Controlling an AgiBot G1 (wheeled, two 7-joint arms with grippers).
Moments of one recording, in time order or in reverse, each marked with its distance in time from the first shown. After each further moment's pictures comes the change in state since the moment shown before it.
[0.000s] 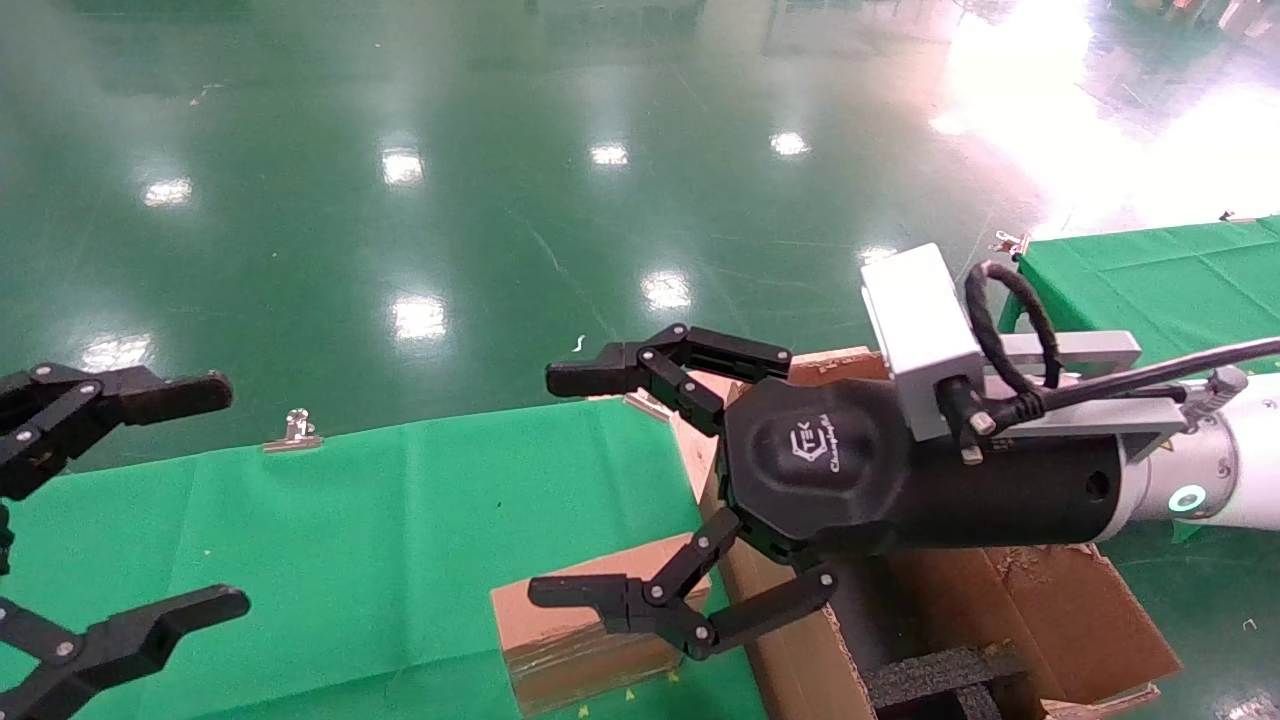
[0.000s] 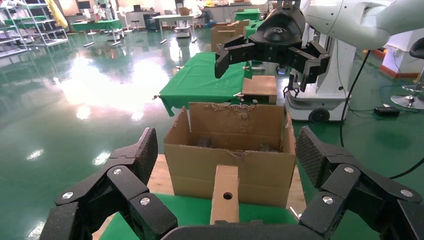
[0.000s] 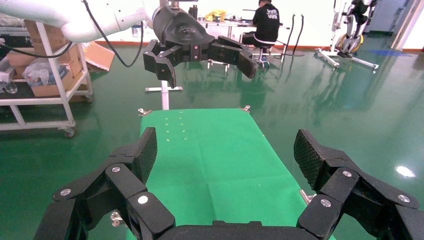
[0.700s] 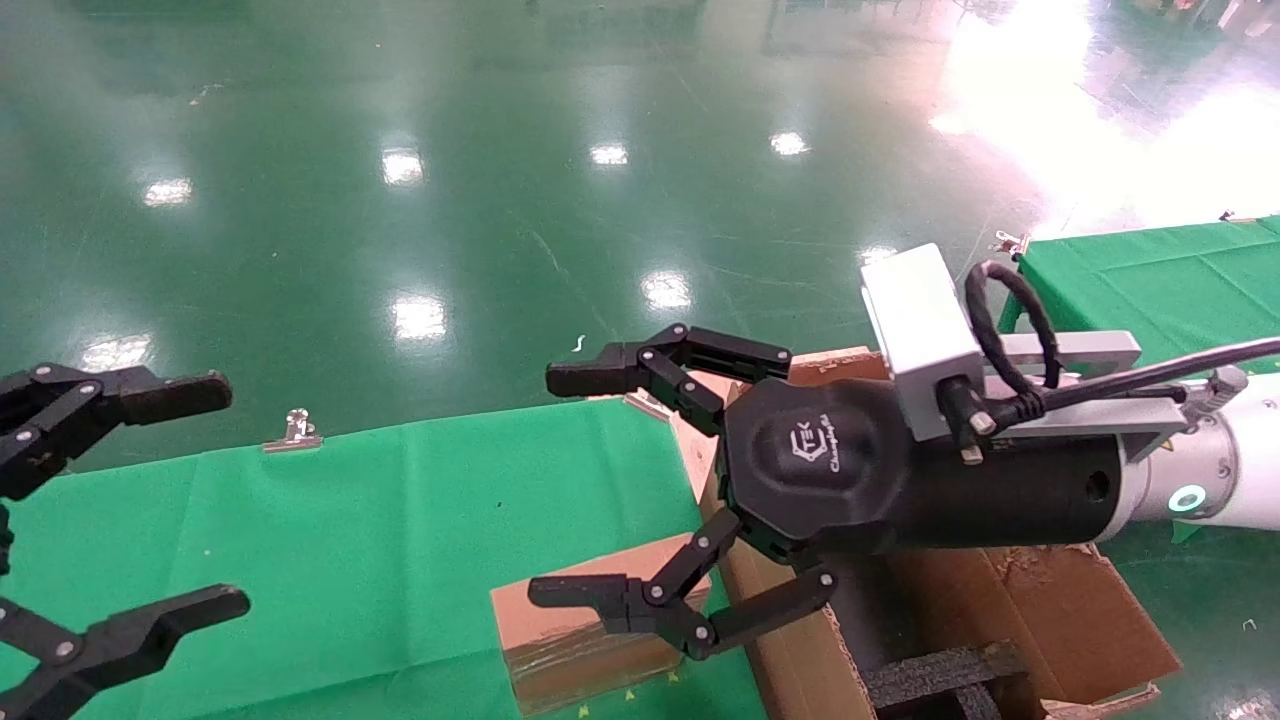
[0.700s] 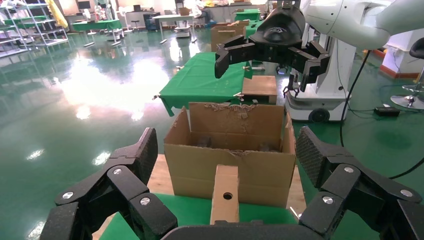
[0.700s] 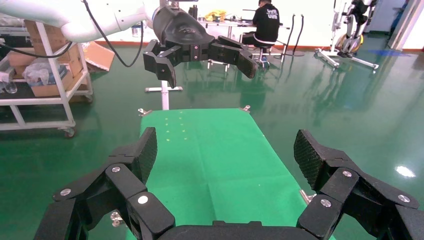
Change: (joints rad) left arm 0.000 0.000 0.000 0.000 0.000 0.000 0.000; right arm 0.000 0.000 0.000 0.000 -0.001 -0.001 0.000
